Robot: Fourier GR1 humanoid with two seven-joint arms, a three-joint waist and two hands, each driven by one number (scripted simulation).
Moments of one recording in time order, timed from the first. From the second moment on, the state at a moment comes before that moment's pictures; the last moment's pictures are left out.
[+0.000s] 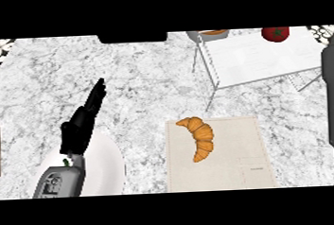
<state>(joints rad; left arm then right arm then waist) -0.17 0.07 -0.03 -1.45 -0.15 -0.01 0.02 -0.89 -0.30 -0.29 -1.29 0.89 -0.37 0.47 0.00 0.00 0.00</state>
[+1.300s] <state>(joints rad) -0.16 0.08 -0.01 -1.44 -0.15 -0.02 0.01 -0.87 -0.60 -0.65 -1.57 0.46 -0.13 0.79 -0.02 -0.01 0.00</state>
